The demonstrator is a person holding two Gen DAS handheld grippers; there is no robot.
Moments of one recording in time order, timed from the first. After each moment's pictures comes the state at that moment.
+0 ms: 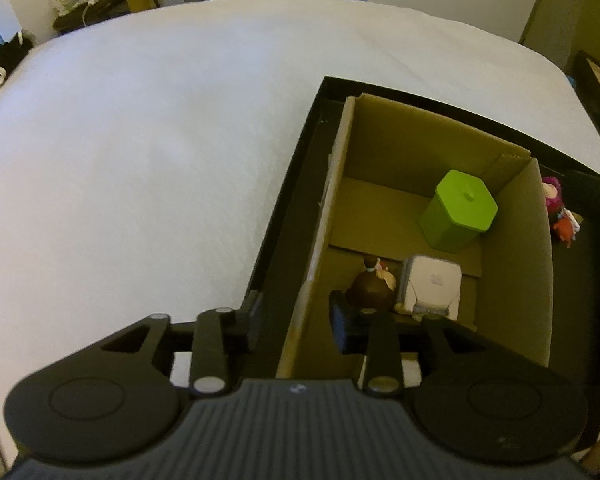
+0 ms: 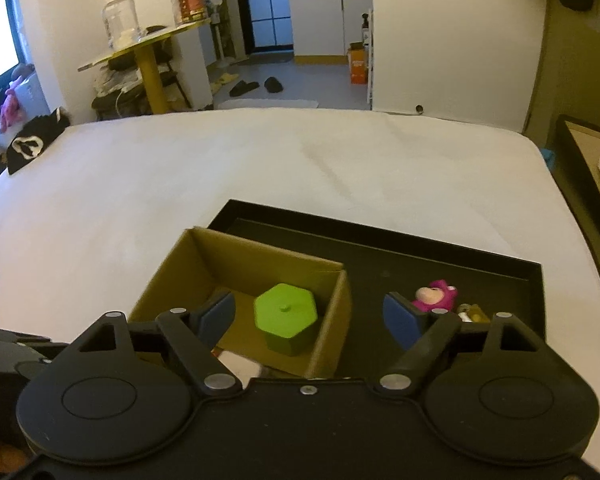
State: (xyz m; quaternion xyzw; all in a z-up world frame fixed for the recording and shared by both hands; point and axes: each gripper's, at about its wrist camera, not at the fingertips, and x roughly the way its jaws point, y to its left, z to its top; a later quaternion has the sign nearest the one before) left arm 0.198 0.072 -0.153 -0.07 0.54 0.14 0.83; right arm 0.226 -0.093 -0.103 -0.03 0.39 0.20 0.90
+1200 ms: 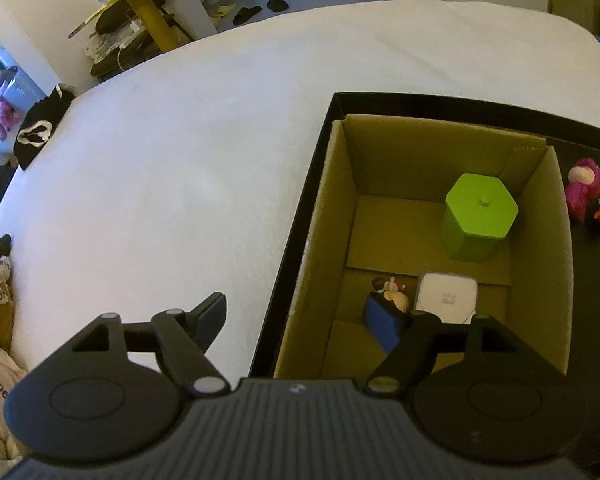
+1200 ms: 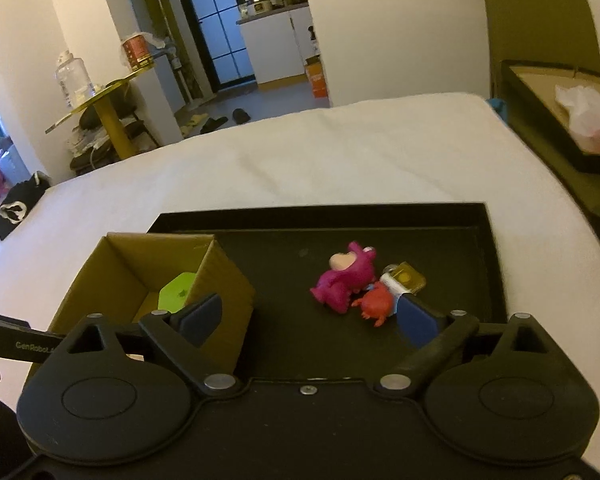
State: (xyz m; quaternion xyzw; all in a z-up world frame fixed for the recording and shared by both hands) left arm 0.215 0.024 -0.142 0.05 0.54 0.21 0.81; right arm 0.232 -0.188 -0.162 0.07 0.37 0.18 0.91
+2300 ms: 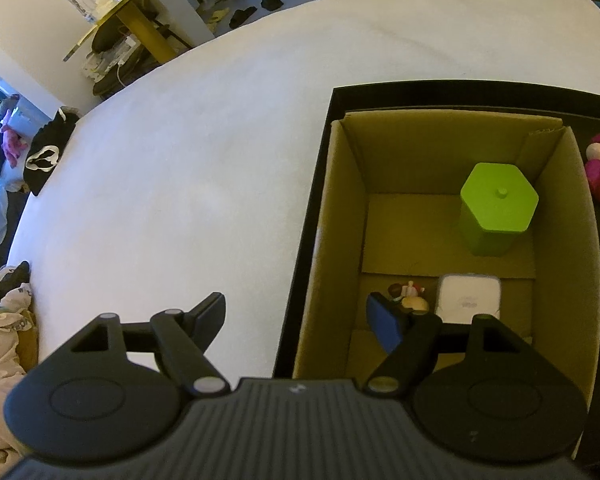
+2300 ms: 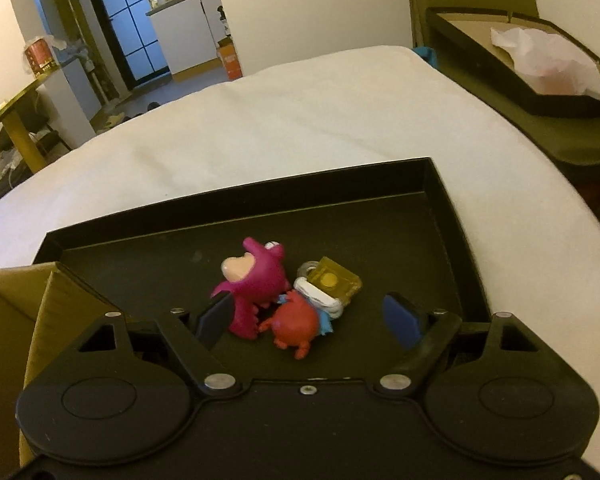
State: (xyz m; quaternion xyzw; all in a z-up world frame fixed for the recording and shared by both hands) left arm 0.230 0.022 -0.148 0.10 0.55 0.22 0.80; right arm 0.291 -0.197 -0.219 0.09 0.41 0.06 0.91
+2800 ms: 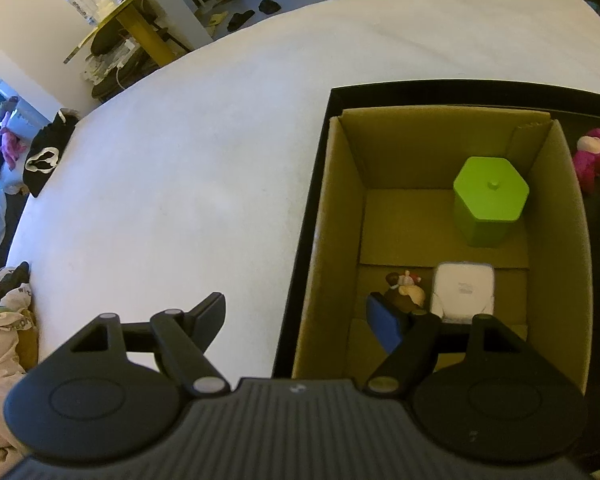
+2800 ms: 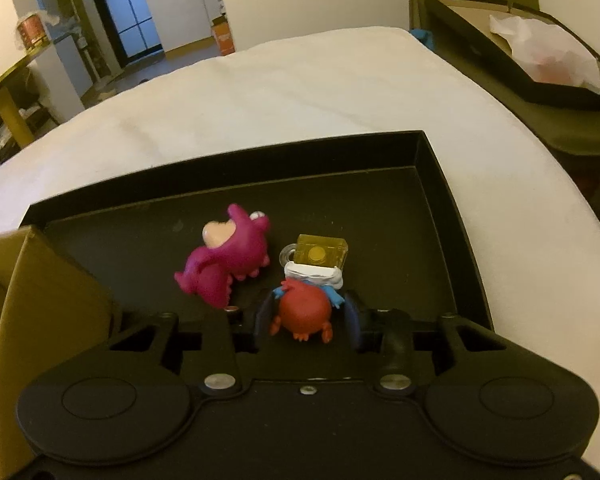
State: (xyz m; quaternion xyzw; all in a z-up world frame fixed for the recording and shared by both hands) left arm 0.220 0.022 -0.145 0.10 0.55 0.21 0.80; right arm 0.285 -0.195 -0.227 0.06 0.44 0.05 0.89
